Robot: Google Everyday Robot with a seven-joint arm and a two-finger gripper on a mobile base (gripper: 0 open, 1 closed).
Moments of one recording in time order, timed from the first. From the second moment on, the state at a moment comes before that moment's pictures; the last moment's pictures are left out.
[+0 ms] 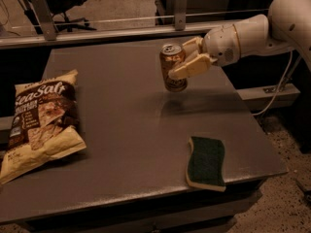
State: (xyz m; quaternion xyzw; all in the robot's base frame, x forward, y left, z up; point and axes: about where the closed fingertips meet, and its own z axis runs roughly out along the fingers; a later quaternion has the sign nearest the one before) arm 0.602 -0.073 0.931 -0.57 0.60 0.36 0.43
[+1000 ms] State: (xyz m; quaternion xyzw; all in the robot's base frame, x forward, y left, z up) arm 0.500 -0.141 0.904 -0.61 0.59 0.37 0.38
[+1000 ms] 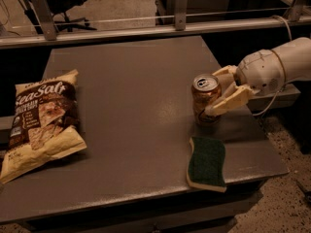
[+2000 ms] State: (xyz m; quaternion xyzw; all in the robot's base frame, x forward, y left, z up) arm 0.461 -0.146 0.888 -0.62 0.57 0.40 0.35
